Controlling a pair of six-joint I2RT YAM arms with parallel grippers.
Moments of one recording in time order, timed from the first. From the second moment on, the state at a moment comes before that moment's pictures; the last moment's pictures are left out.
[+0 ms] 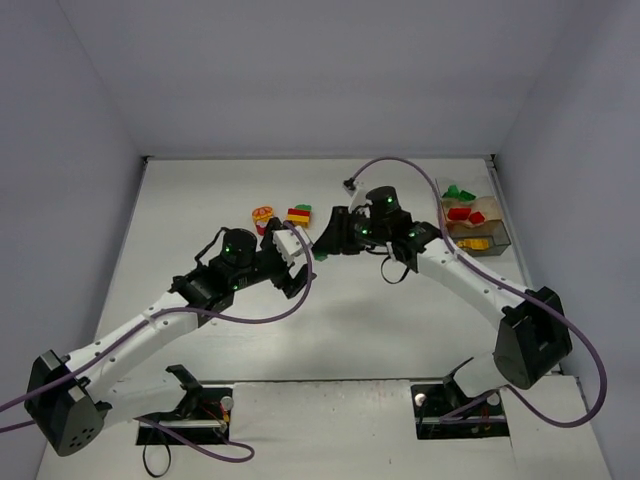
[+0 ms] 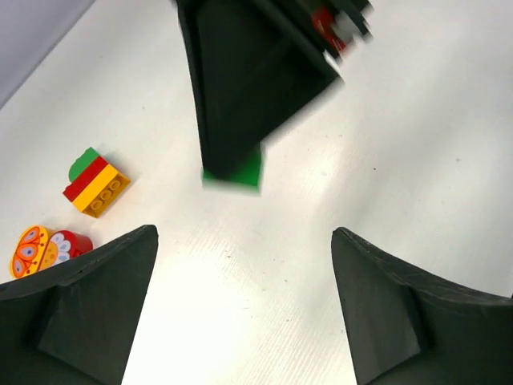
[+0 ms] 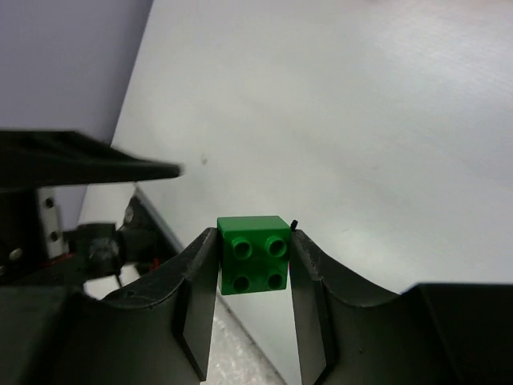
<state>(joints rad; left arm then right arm) -0.71 1.08 0.83 -0.11 0.25 0.24 0.62 1.46 1.07 -0.18 -0.48 0.58</state>
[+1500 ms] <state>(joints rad) -0.49 1.37 1.00 -0.27 0.05 -0.10 -0.20 2.18 1.74 -0.26 0.12 0.19</state>
